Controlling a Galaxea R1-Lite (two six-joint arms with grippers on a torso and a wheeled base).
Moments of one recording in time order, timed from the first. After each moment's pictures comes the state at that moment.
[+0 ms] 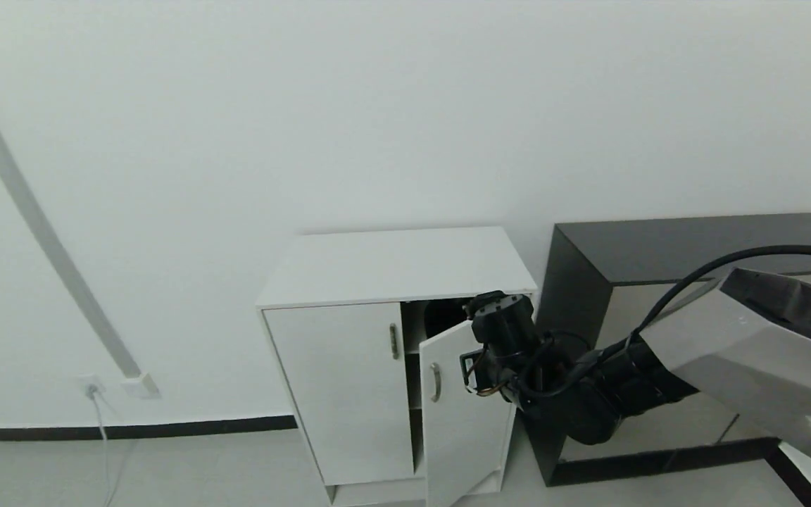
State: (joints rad) left arm 0.00 0.00 0.00 0.01 0.01 -0.01; right arm 0.73 2.23 -1.21 -0.47 -0.41 0.21
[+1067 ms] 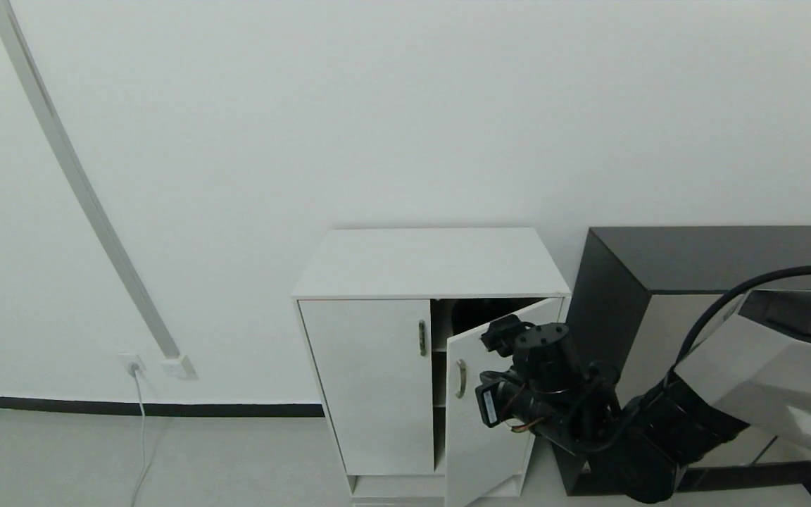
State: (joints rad) left arm 0.00 0.00 0.00 0.01 0.01 -0.02; right arm 0.72 2.16 -0.88 -0.81 -0.22 0.10
